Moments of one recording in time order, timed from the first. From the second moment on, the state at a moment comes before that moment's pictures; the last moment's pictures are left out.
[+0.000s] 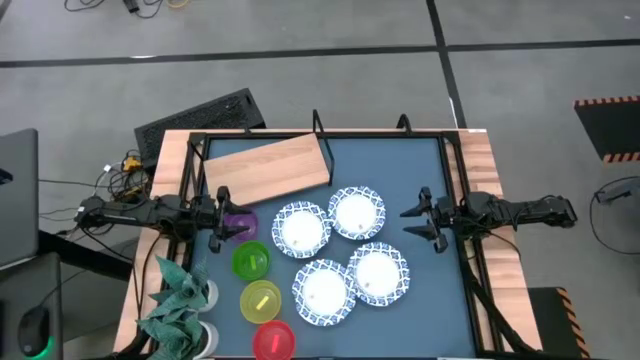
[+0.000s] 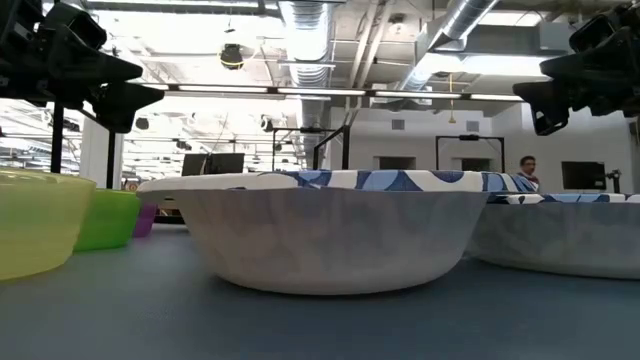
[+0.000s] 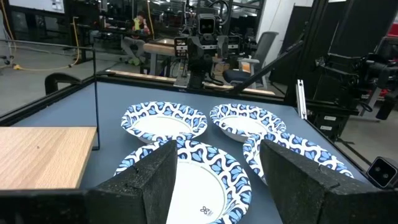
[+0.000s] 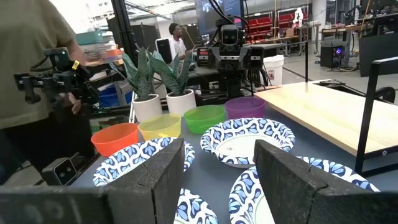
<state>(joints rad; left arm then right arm) -0.10 0.01 0.01 0.04 -0.10 -0.14 0.08 0.01 0.01 0.02 -0.03 0.16</state>
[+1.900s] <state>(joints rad) -0.11 1.17 1.28 -1.09 -0.11 -0.66 0.08 0.01 0.01 0.02 -0.03 0.16</state>
